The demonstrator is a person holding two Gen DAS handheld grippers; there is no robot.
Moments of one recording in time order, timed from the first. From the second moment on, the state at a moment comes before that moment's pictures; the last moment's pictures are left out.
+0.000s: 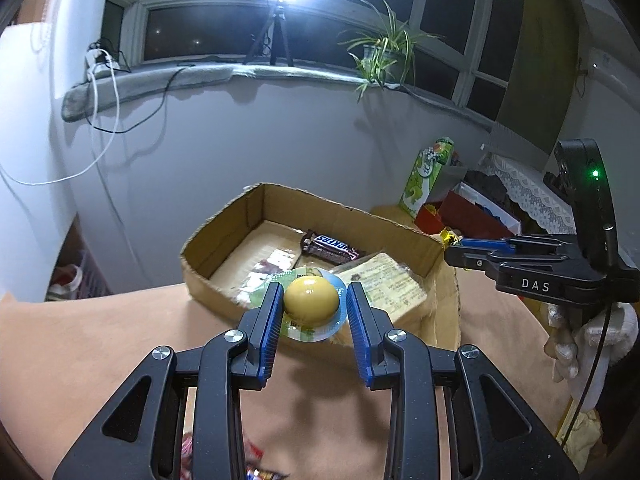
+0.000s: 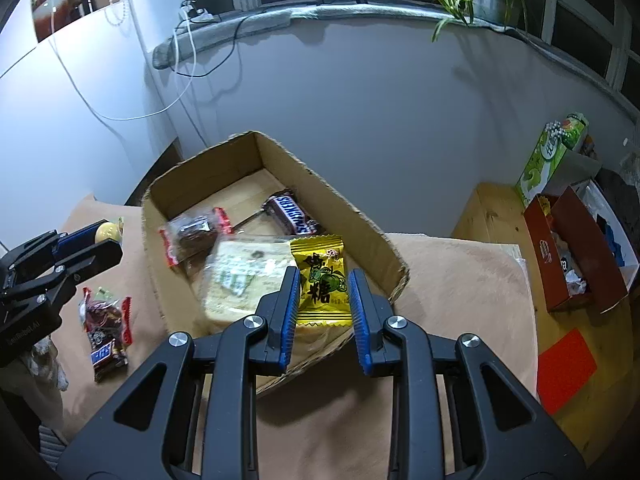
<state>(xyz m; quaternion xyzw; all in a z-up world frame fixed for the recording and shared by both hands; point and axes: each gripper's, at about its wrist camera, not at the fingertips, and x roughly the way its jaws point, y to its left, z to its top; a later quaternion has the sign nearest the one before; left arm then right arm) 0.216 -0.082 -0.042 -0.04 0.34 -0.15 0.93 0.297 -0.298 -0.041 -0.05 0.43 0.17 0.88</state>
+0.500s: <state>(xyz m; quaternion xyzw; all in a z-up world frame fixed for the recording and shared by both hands) 0.249 -0.093 -0.063 -0.05 0.37 -0.14 0.92 0.319 -0.301 -0.062 -0.05 0.45 0.17 0.87</state>
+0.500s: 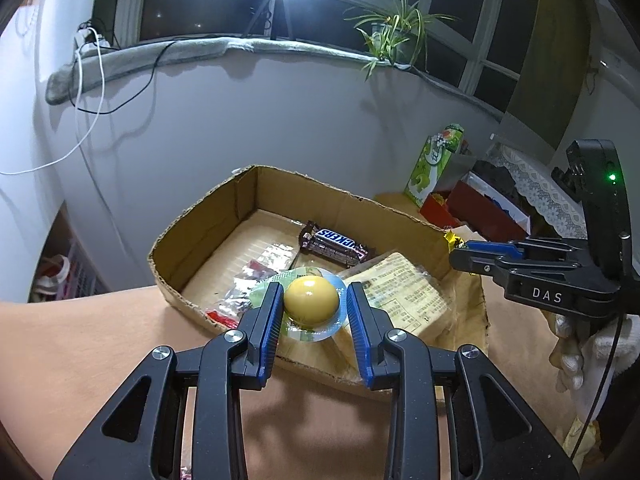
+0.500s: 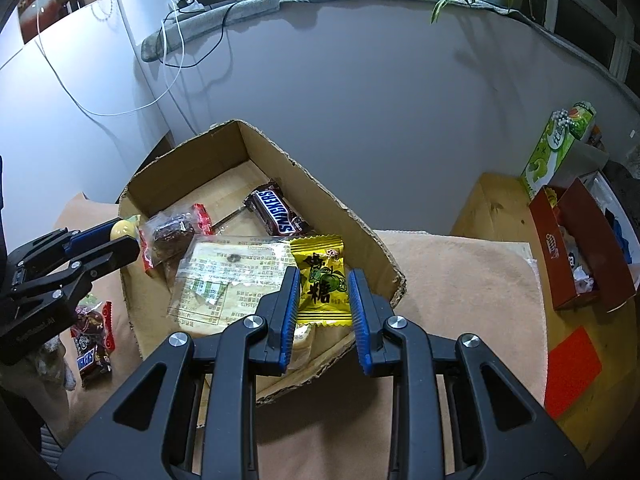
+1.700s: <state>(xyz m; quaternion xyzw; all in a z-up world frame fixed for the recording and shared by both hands) 0.171 -0.020 -0.022 -0.07 0.32 -0.09 0.94 0.237 -0.260 -0.020 -0.06 0.40 0.22 0.89</state>
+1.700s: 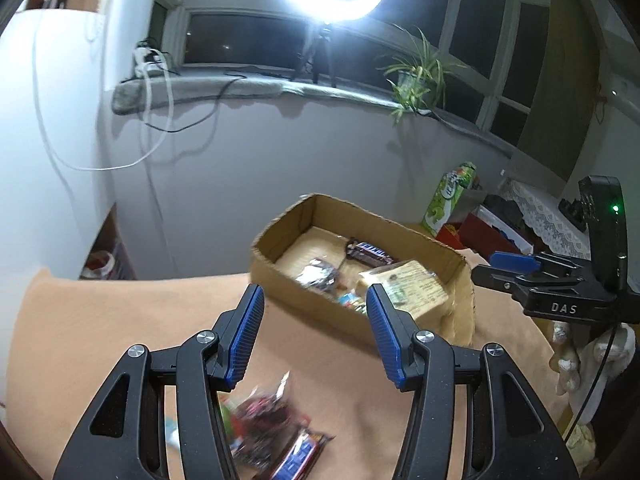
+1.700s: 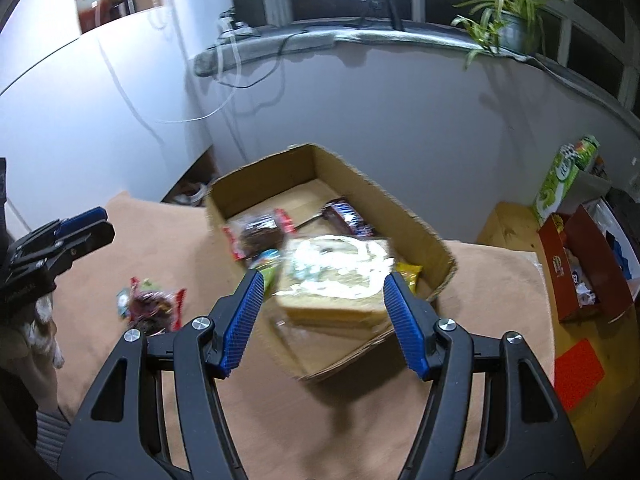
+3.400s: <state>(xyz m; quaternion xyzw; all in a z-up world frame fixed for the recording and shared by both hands) 0.130 0.061 -0.134 -0.09 0.46 -0.07 0.88 0.200 -0.047 -0.128 -0.35 0.44 0.36 0.75</state>
